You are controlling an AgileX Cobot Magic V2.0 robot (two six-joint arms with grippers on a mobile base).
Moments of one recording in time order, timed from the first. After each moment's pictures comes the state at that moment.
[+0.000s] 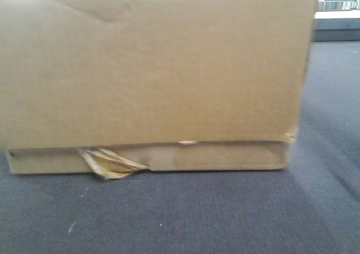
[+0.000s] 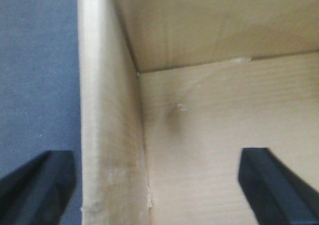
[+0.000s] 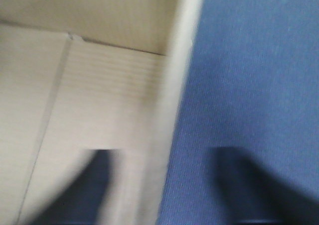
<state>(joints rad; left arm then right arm) -0.41 1.69 -1.76 0.39 1.10 -0.45 0.37 1.69 -1.62 0.08 0.91 0.07</state>
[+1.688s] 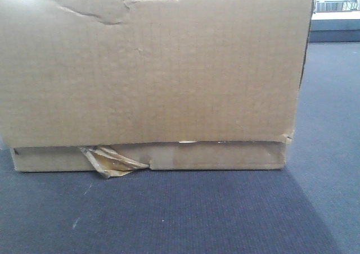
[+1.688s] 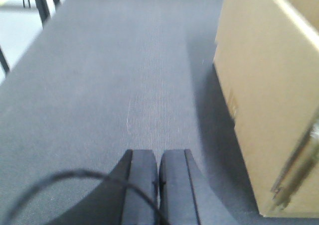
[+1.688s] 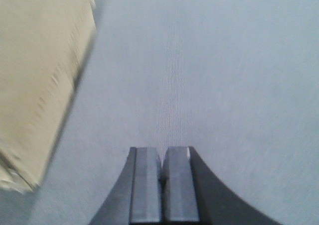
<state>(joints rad) -0.06 0.36 -0.40 0.33 0.45 -0.34 0.17 0.48 -0.40 -0.01 0.42 0.07</state>
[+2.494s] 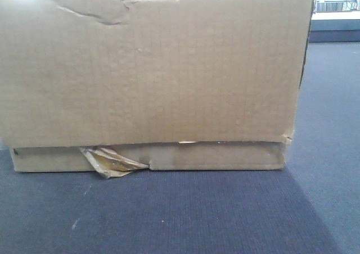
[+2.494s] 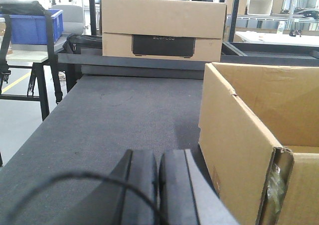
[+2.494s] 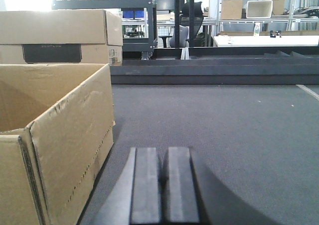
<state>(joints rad) -0.06 0.12 -0.39 0.34 0.39 -0.34 0.17 0.01 -0.35 -0.01 0.41 0.07</state>
